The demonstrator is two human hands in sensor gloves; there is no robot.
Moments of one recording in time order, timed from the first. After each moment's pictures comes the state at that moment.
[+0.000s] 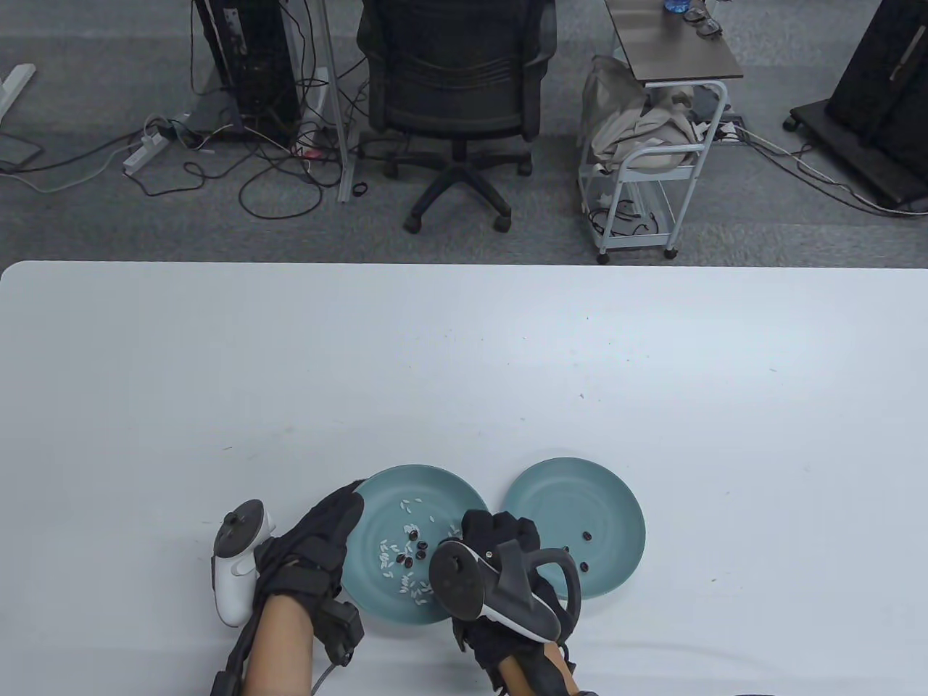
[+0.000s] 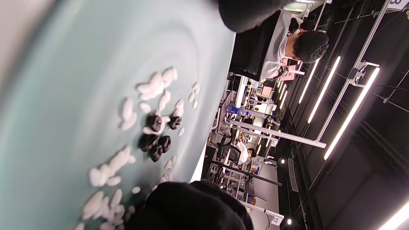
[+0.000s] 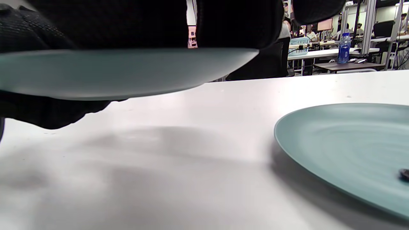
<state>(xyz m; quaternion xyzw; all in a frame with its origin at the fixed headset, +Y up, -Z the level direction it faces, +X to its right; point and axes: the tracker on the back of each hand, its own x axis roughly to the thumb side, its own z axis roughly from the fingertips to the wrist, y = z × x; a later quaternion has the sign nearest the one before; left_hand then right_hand) -0.226 -0.751 -0.247 -0.22 0.04 0.73 0.65 0.005 -0.668 -0.208 0.15 0.02 0.99 0.07</state>
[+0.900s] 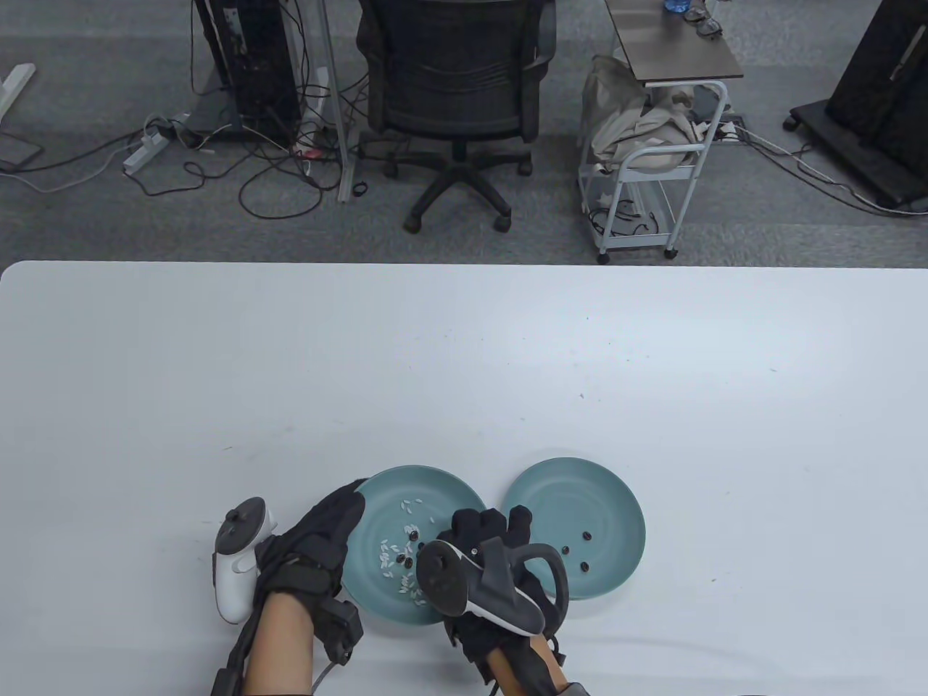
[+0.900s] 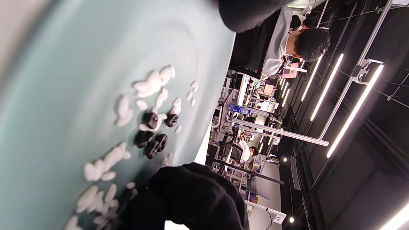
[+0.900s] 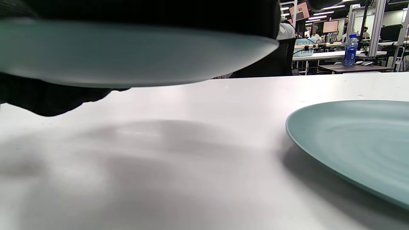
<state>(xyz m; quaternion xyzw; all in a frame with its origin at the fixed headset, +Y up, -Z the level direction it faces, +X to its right) -0.226 -0.752 -0.250 -0.22 0.04 0.72 0.65 -0.006 -0.679 -0.214 0.16 0.03 0.99 0.06</state>
